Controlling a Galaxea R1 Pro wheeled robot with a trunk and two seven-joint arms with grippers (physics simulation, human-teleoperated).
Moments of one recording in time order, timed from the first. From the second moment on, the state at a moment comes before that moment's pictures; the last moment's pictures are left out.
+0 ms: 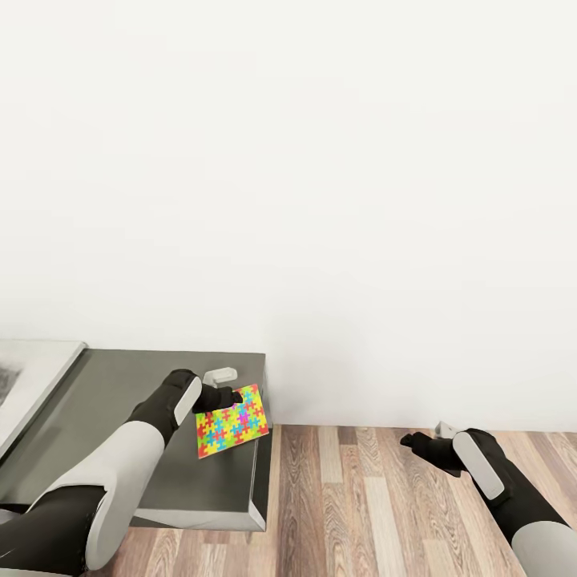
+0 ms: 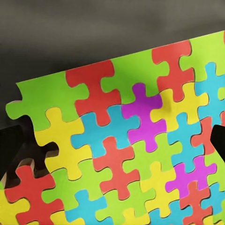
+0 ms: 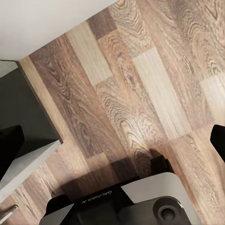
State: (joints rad) left arm -0.94 -0.03 0.02 -0.48 0.17 0.78 -0.06; right arm -0.55 -0.27 0.05 -0.86 -0.81 0.76 -0.28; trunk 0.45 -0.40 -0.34
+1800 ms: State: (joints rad) left arm -0.94 0.00 0.03 -0.55 0.17 0.75 -0.16; right arm -0.55 -0.26 0.05 -0.86 -0.81 0.76 -0.28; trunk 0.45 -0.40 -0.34
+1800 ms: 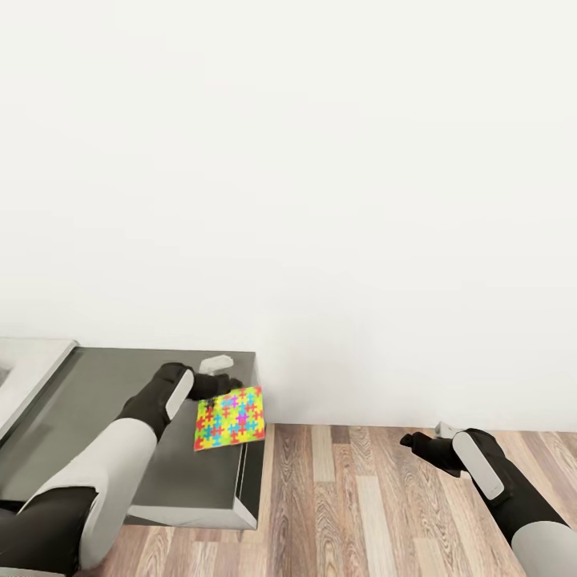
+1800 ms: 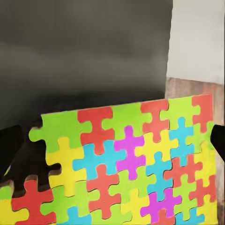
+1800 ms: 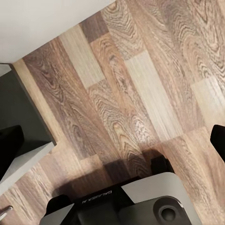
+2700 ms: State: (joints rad) left arm -0.84 0.33 0.20 -0.69 0.20 0.83 -1.24; right arm -0.53 -0.27 0.05 -0.98 -0.81 0.75 -0.28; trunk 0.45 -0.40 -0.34
